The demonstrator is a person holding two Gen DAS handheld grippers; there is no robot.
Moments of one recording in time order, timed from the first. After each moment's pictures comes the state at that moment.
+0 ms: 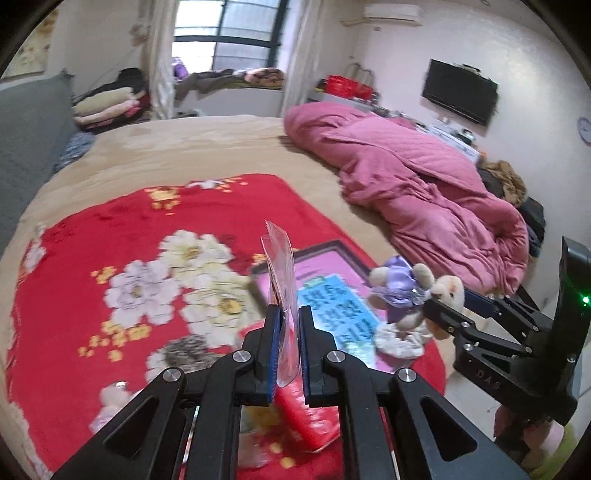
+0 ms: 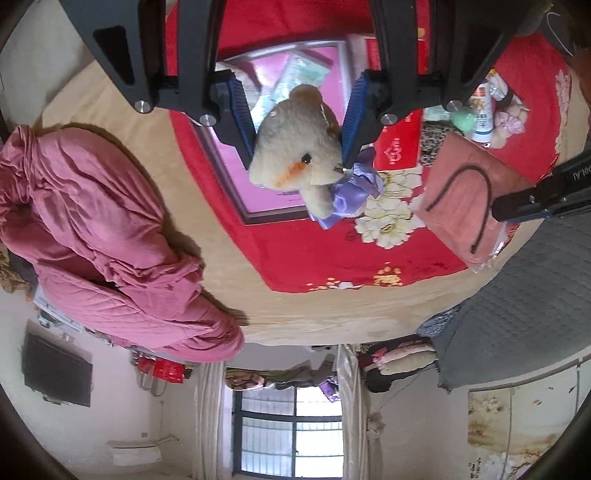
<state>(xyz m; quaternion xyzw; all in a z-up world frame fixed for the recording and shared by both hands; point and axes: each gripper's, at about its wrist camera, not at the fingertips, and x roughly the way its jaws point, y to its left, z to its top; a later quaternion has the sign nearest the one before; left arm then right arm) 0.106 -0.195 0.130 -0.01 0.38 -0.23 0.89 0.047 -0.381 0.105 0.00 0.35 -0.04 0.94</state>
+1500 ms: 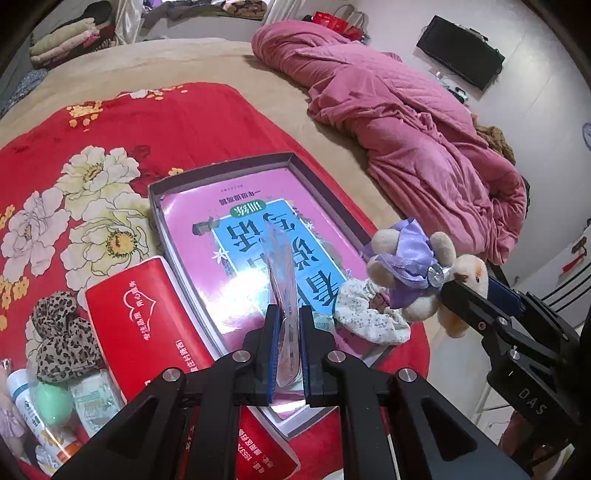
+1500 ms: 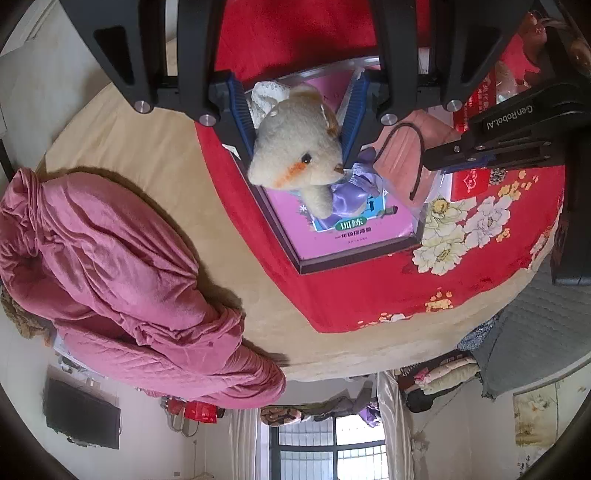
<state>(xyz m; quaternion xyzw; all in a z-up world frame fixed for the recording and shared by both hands) 0.160 -0.306 0.006 -0.03 0.51 -0.28 0.81 0.062 -0.452 0.046 0.04 0.41 -0.09 0.91</state>
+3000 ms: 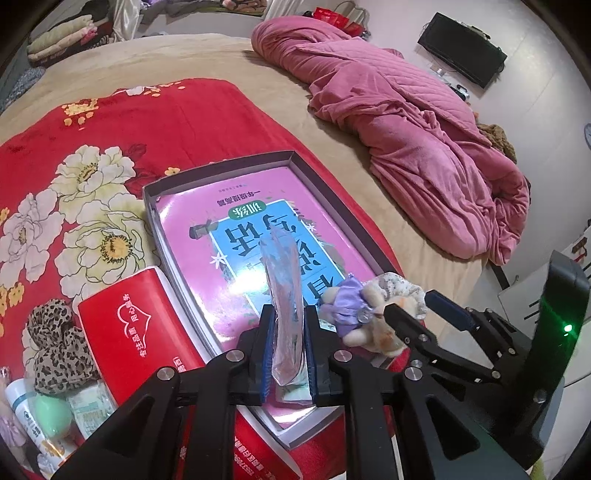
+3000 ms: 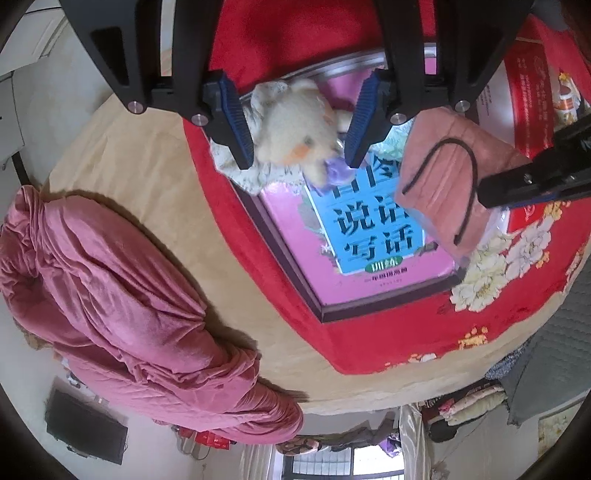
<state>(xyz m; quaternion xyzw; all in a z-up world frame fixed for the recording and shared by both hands) 0.172 -0.311 0.003 -0.03 0.51 -0.28 0.81 0.091 -0.454 -0.009 0.03 0.46 -0.13 0.88</state>
